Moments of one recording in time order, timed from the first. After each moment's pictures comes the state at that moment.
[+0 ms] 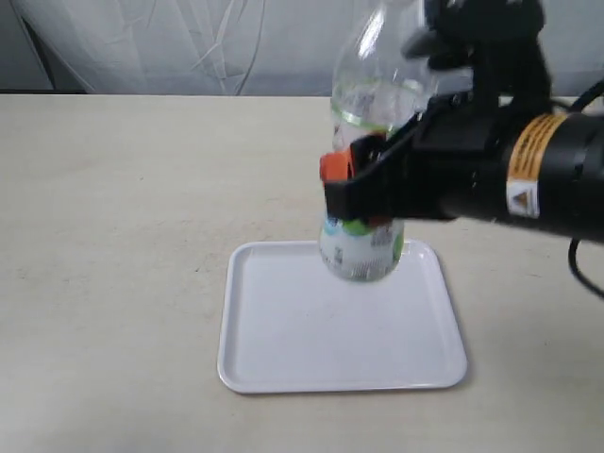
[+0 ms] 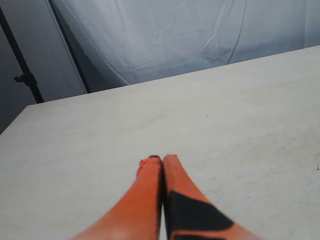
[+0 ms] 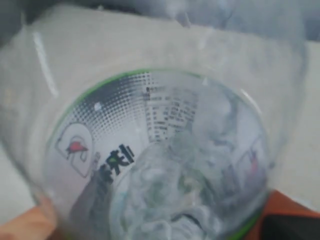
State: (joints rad) left arm -0.04 0.00 0.00 0.05 0.26 0.12; right arm 0.94 1.15 -0.71 -0.45 0.22 0.67
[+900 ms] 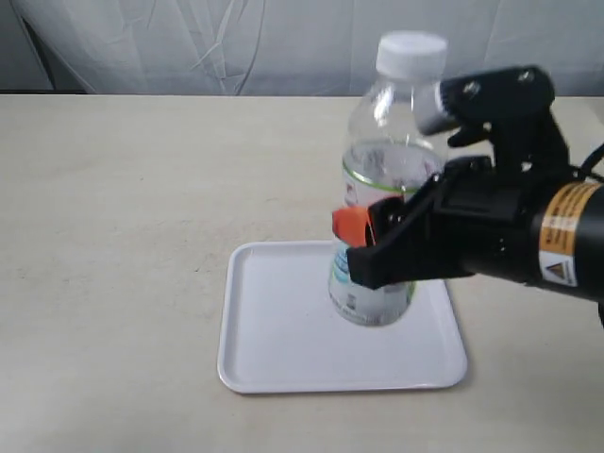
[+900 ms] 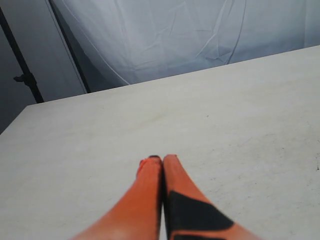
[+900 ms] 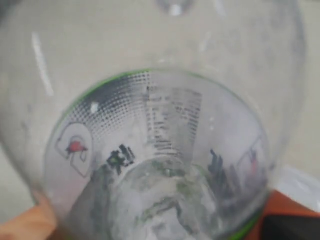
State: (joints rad) left arm -0.04 0.00 0.00 0.05 0.26 0.12; right arm 0.97 1.04 -0.60 -0.46 0.17 0.68
